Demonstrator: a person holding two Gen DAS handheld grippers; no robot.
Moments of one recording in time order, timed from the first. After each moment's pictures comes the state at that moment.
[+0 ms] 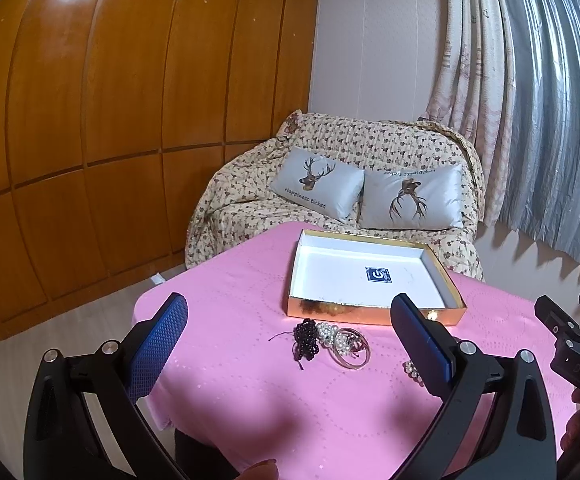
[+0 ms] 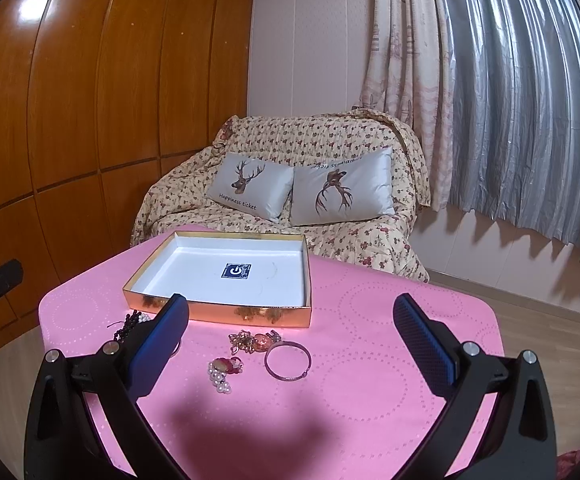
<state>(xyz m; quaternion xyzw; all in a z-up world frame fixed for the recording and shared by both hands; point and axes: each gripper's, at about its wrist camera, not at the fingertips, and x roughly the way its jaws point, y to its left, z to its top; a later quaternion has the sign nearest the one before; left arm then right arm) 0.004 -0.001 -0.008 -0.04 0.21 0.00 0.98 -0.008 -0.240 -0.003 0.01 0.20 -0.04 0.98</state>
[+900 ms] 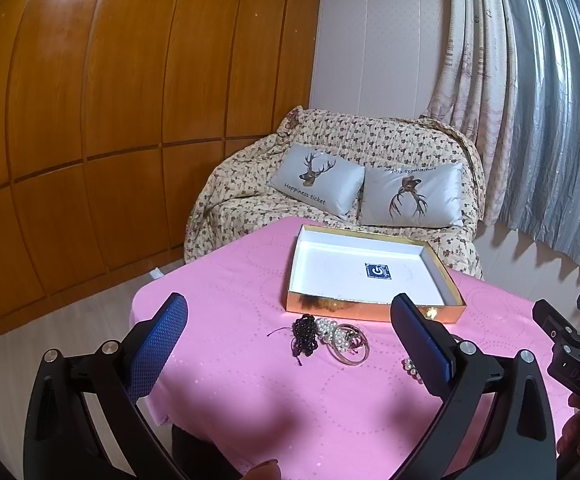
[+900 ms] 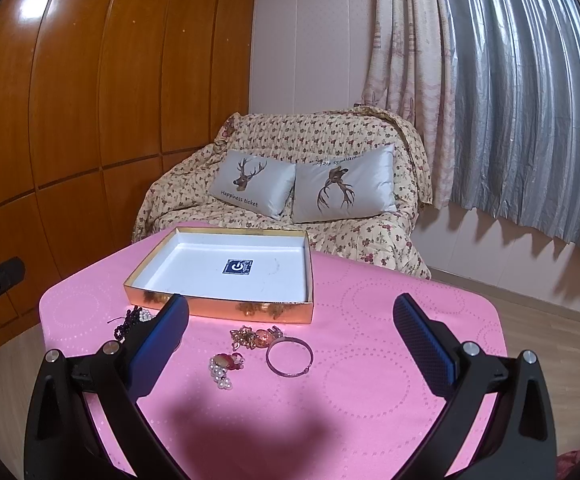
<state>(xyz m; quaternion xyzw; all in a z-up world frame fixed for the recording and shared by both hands) 0.004 -0.002 -0.010 -0.04 0.22 0.00 0.98 -0.009 -0.239 -0.004 0.00 0.20 -0.04 0.98</state>
